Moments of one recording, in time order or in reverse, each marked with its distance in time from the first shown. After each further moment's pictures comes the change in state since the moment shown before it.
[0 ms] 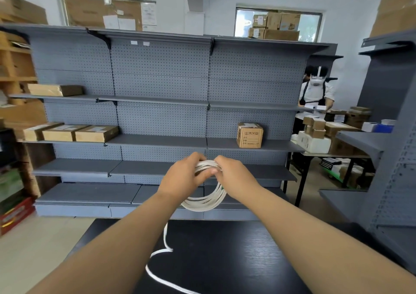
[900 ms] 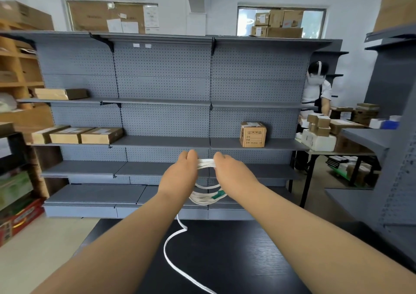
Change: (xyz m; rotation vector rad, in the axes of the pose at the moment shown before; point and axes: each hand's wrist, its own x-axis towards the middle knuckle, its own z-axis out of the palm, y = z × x) left_hand 0.003 0.007 0.006 0.460 -0.006 -0.107; right_hand 0.003 -0.002 -0.001 -0.310 -0.019 -0.012
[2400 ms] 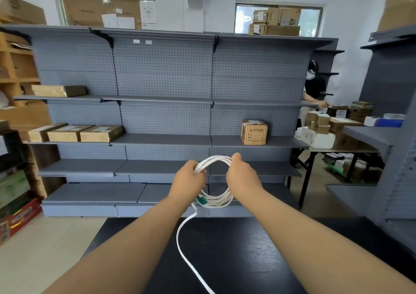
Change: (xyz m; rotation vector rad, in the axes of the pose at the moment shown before) left_hand -0.011 -0.034 0.000 -0.859 -0.158 -0.311; right_hand 0.006 -0.034 0.021 0.243 0.026 0.371
